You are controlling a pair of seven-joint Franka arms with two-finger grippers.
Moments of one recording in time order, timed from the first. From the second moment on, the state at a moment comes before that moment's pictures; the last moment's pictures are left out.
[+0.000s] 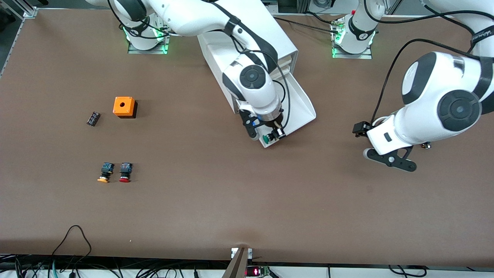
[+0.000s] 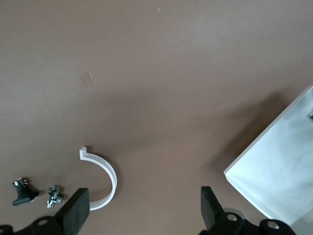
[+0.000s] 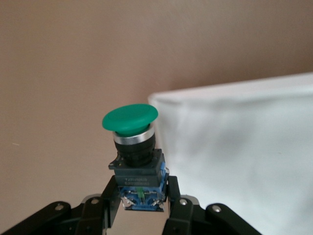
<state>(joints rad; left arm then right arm) -0.04 0.43 -0.21 -1.31 0.08 1.58 0.05 0.81 0.92 -0.01 -0.98 0.17 2.18 1.92</state>
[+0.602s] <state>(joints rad) -0.15 0.46 -0.21 -1.42 0.08 1.81 -0.53 0.70 0.82 -0.02 -0.96 0.17 1.97 1.47</state>
